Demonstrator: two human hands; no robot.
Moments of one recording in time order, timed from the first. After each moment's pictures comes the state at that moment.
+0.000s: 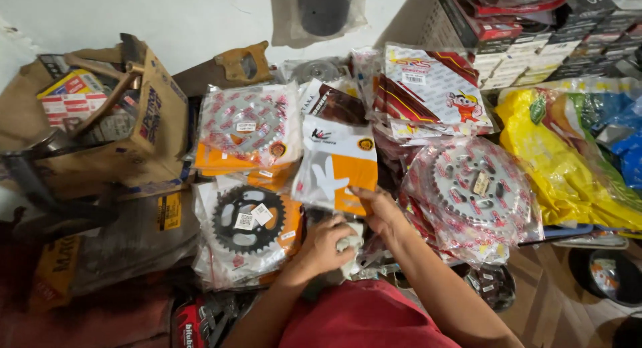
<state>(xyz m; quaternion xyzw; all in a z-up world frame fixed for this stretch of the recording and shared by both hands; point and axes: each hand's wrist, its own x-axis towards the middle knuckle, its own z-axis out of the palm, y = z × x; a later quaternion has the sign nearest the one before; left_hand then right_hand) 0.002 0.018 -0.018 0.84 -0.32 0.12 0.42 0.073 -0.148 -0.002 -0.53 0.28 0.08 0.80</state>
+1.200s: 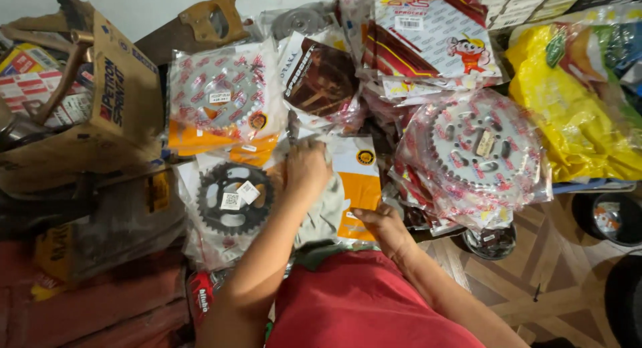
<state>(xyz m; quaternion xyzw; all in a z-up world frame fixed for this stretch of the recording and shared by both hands) 0.103 -0.004 -0.015 0.97 -0.11 0.10 0.20 -0.040 -0.167 0.015 -0.56 0.26 0.11 0.77</state>
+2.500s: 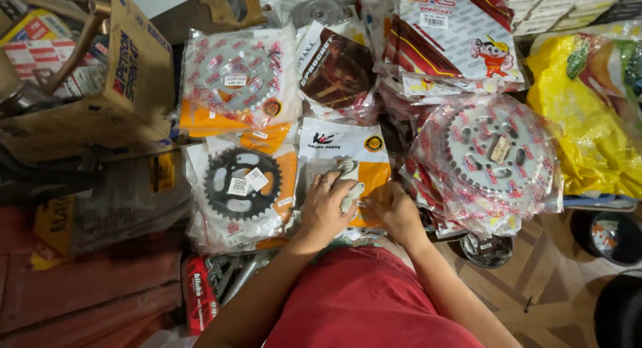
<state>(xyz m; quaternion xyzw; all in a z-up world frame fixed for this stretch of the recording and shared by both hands) 0.000 -0.001 0.004 0.86 -0.25 0.24 0.37 -0.017 -0.205 -0.031 -0.92 0.11 0.11 0.36</state>
